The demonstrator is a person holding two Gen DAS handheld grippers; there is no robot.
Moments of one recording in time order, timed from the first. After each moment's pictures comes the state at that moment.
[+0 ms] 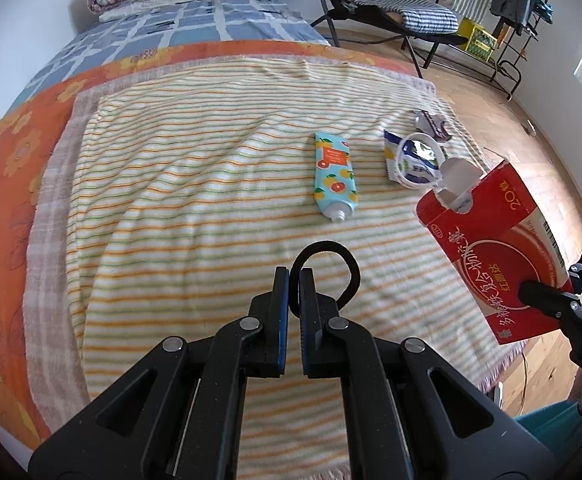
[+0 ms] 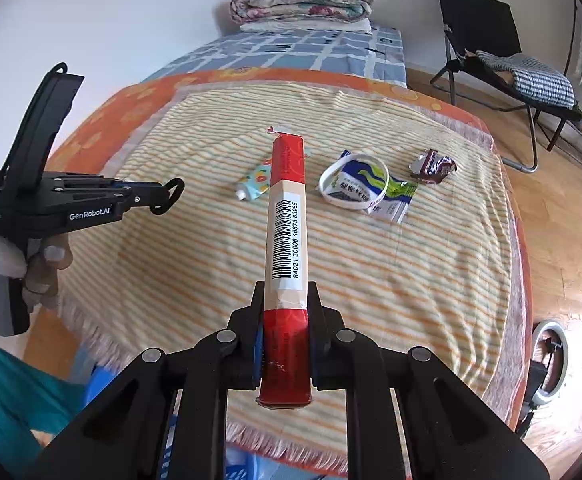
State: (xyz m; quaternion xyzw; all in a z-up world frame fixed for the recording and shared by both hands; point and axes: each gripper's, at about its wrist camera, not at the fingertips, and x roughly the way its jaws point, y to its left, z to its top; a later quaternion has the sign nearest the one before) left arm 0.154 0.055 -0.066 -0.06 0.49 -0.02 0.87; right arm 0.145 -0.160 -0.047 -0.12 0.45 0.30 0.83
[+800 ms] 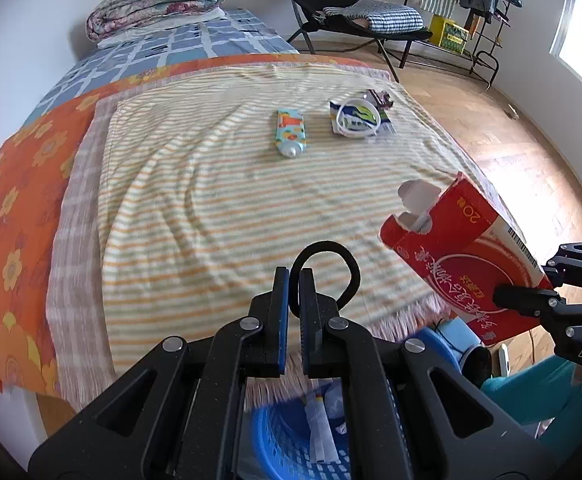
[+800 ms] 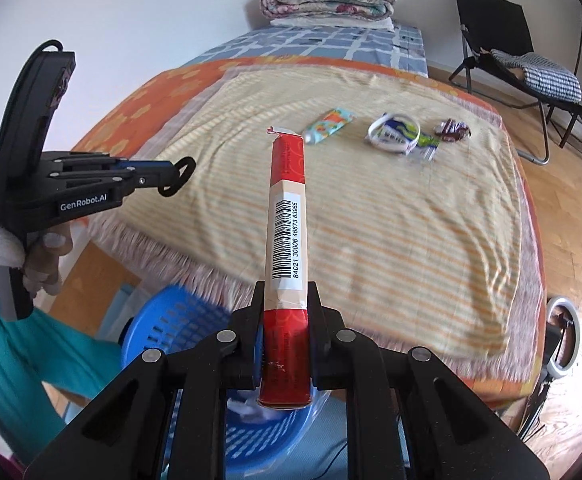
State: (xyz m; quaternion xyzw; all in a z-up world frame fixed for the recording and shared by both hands) left arm 0.036 0.022 -0.043 -0.03 0.46 -0.04 0.89; right arm 0.037 -0.178 -0.049 -0.12 0.46 0.33 0.81
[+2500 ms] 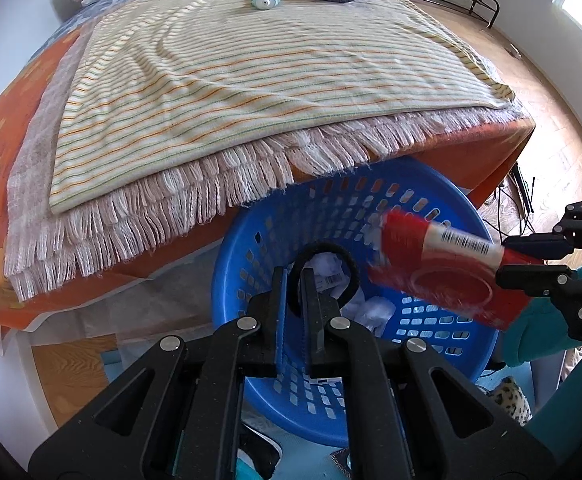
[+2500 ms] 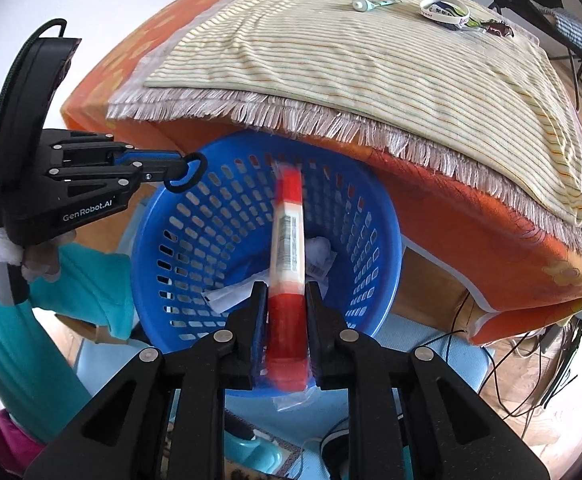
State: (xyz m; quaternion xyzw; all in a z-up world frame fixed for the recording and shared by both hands) left arm -0.049 -0.005 -0.138 0.01 0.55 -0.04 0.83; right arm -0.039 -0.178 -0.129 -0.15 0.55 0.35 0.74
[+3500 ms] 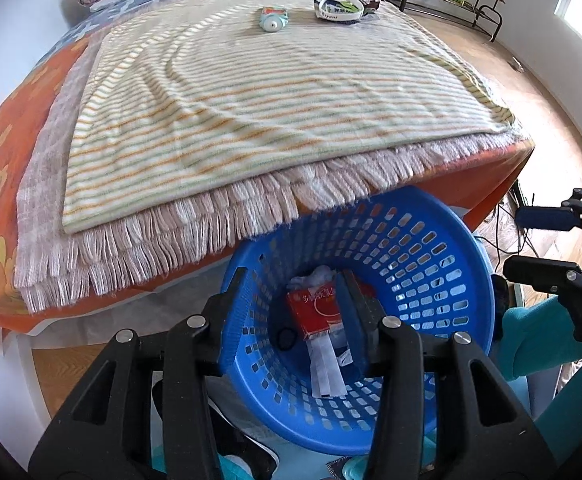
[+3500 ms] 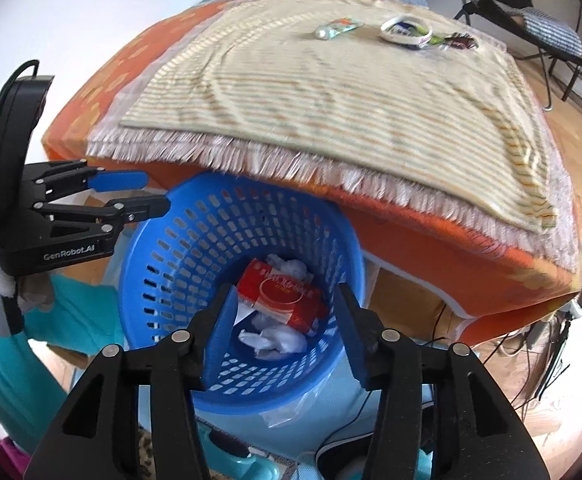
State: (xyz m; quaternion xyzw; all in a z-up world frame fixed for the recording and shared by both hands) left arm -0.040 -0.003 -0.121 0.00 0.53 -0.03 0.85; right arm -0.023 -0.189 -0.103 -0.13 0.52 0.30 0.79
